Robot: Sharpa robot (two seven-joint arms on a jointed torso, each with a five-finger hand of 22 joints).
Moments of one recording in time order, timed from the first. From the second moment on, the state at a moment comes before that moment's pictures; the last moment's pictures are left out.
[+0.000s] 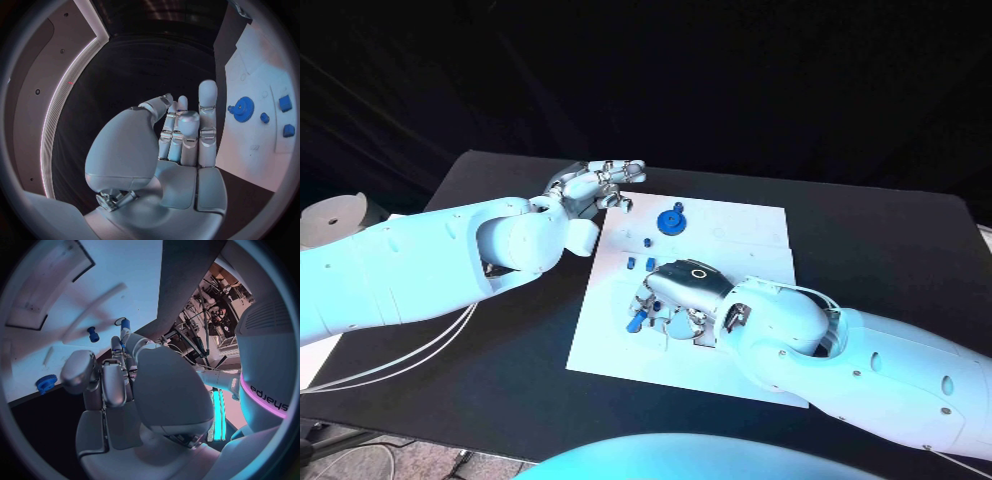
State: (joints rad) left arm 1.20 -0.88 -0.03 1.54 0.19 -0.25 0.33; left_hand 1.36 -0.13 0.48 0.02 0.13 1.06 0.17 0.13 0.07 1.16 0.09 0.21 0.08 1.33 0.00 1.18 0.76 0.16 1.31 0.10 0.64 0.89; right arm 0.96 -0.63 0.04 1.74 -1.76 -0.18 -0.14; right_hand 1.53 -0.11 0.44 0.08 0.05 1.18 0.13 0.06 0.09 1.21 0.08 0.08 0.07 1.47 -0.02 1.31 1.24 0.11 1.39 0.08 1.20 0.99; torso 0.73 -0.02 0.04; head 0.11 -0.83
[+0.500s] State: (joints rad) left arm 1.20 -0.88 -0.03 1.54 0.19 -0.24 0.33; left_hand 1.36 -0.13 0.48 0.02 0.13 1.05 0.17 0.13 0.07 1.16 0.09 0.21 0.08 1.33 0.00 1.18 0.76 0.16 1.31 0.10 0.63 0.89; right arm 0.96 -0.64 0.03 1.76 -1.78 -0.19 -0.15; right_hand 1.52 -0.11 0.44 0.08 0.05 1.18 0.13 0.07 0.09 1.22 0.07 0.08 0.07 1.47 -0.02 1.31 1.24 0.11 1.39 0.08 1.20 0.99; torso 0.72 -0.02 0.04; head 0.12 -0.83
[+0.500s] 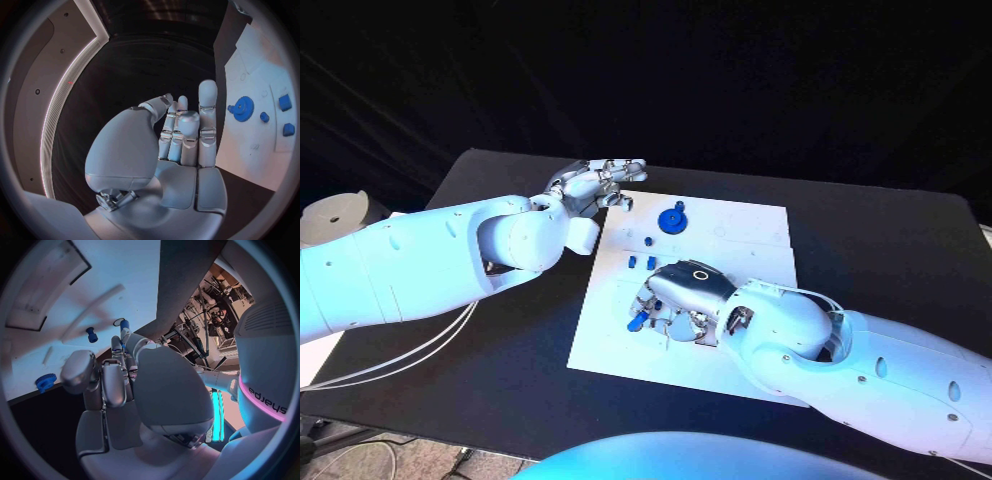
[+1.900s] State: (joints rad) left arm 1.20 -0.89 -0.03 1.55 0.18 -0.24 0.33; left_hand 1.36 -0.13 0.48 0.02 0.13 1.05 0.17 0.13 0.07 1.16 0.09 0.21 0.08 1.33 0.00 1.18 0.76 0.16 1.31 0.10 0.63 0.89; right arm 0.96 -0.60 0.03 1.76 -1.85 -0.11 -0.22; right_hand 1.46 -0.12 0.44 0.08 0.05 1.17 0.13 0.07 0.09 1.24 0.07 0.07 0.07 1.47 -0.02 1.31 1.24 0.11 1.39 0.08 1.20 0.98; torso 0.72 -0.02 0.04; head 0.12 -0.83
